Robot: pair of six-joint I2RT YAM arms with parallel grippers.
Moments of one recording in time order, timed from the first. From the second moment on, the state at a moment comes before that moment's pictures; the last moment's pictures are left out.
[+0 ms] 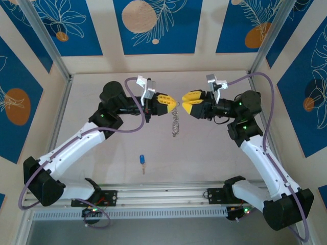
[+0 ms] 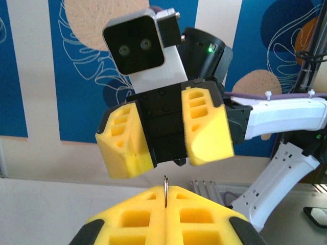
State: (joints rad) left arm -0.69 1.31 1.22 0.24 0.90 -0.20; right arm 0.32 1.01 0.97 0.35 -1.12 0.63
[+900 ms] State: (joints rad) left arm -0.68 1.33 1.24 0.19 0.93 -0.18; right arm 0.34 1.03 0.97 0.30 -1.14 0.58
